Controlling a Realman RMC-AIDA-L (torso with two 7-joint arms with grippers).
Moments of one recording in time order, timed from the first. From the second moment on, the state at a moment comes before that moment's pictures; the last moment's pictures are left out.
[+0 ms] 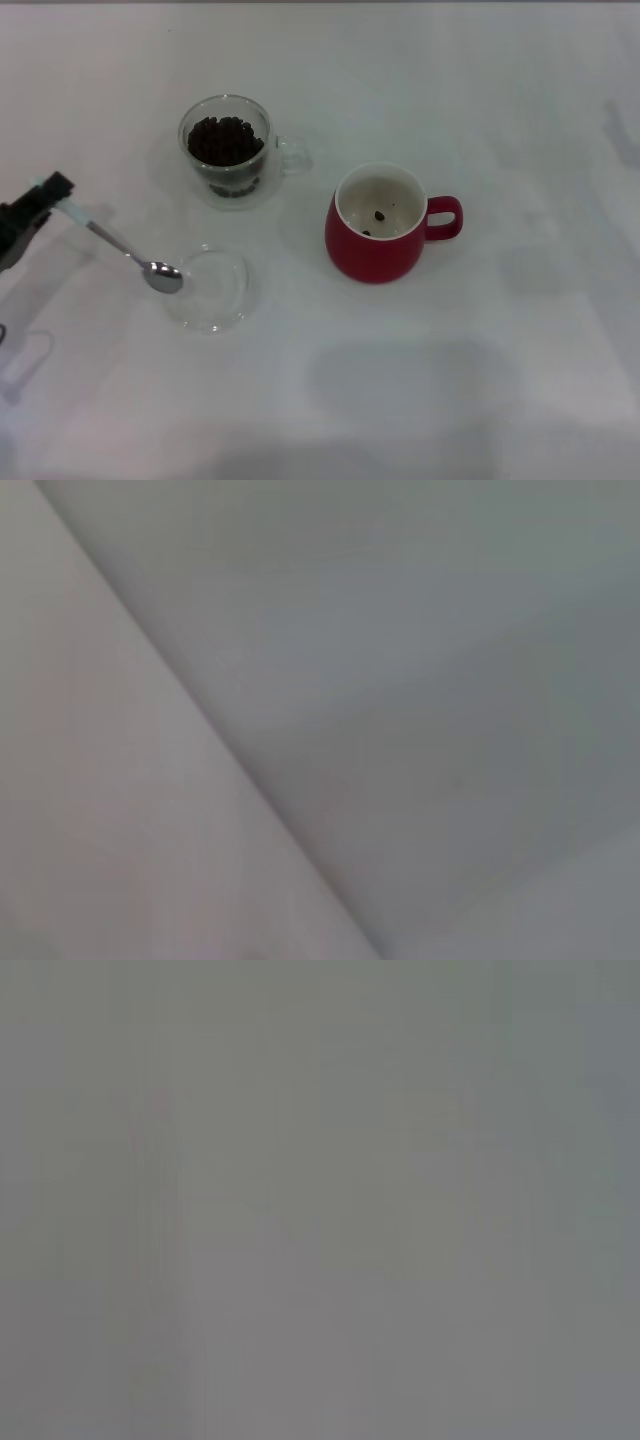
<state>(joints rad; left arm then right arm) -0.35 -2.06 2.83 -0.19 -0.78 1.48 -1.62 0.25 2.01 -1.95 -0.14 0.48 -1.39 0.37</state>
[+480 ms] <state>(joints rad) -0.44 -2.07 2.83 -0.14 -0.69 1.35 -1.57 0.24 2.01 -1.95 -0.15 0.48 -1.40 0.37</state>
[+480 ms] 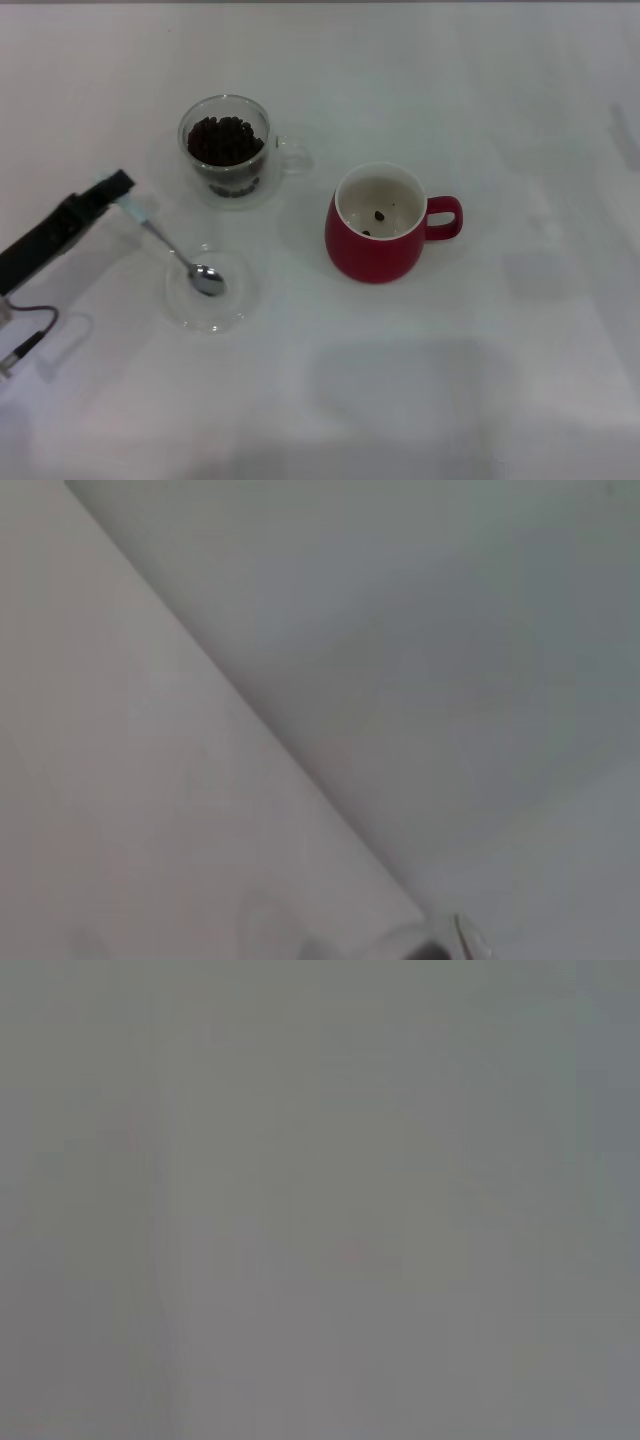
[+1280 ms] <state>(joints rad) -0.48 -2.07 2.83 -0.10 -0.62 1.30 -1.51 0.23 2.01 -1.93 -0.14 0.50 -1.42 0.37</state>
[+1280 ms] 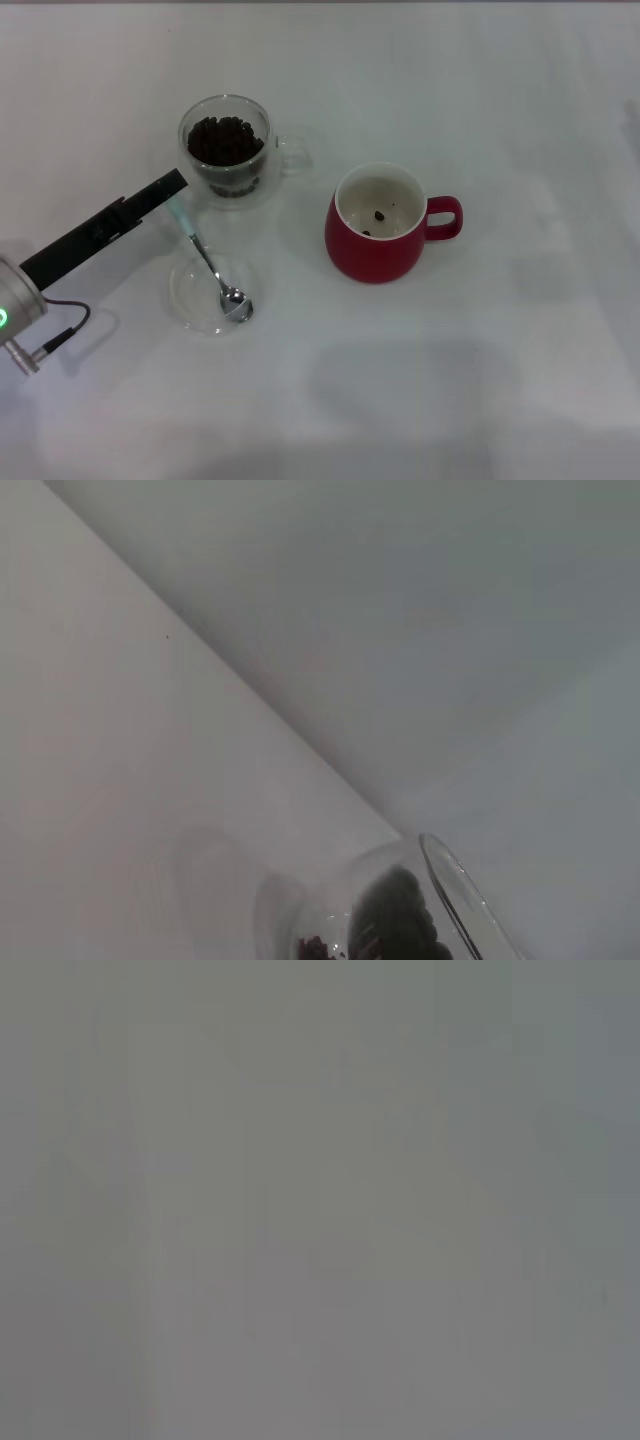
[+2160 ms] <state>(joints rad) -0.35 -2.08 2.82 -0.06 -1.28 1.29 -0.43 0.25 2.01 -1.93 -0.13 0.50 -1.35 0.33</state>
